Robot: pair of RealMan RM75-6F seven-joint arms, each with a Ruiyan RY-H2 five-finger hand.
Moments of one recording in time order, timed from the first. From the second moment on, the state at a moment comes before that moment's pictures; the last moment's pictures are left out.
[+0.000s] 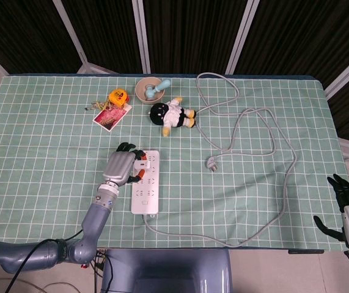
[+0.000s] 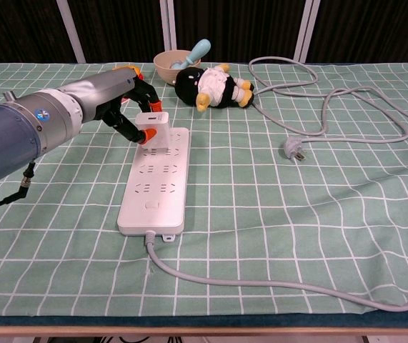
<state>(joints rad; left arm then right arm) -0.82 -1.71 -0.28 -1.56 0.81 1.11 0.53 0.04 -1.05 0.06 -1.64 -1.51 1.50 0.22</state>
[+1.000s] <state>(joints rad) -0.82 -1.73 -0.27 -1.51 0.83 1.09 0.47 0.04 -1.05 0.06 -1.64 -1.51 1.50 0.22</state>
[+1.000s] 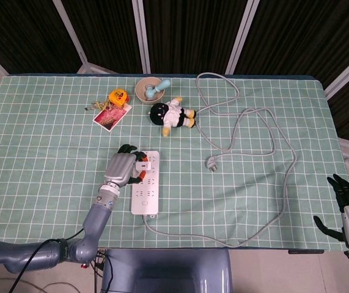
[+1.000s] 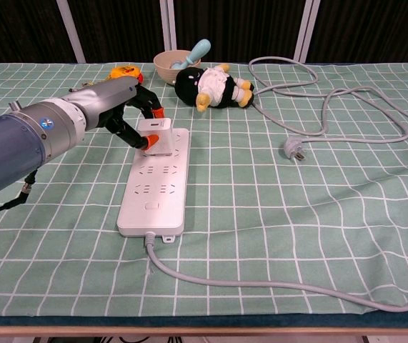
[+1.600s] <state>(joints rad) -0.79 -1.76 -0.26 -1.42 0.86 1.05 0.37 0.04 -1.06 0.06 -1.64 -1.51 1.50 0.21</state>
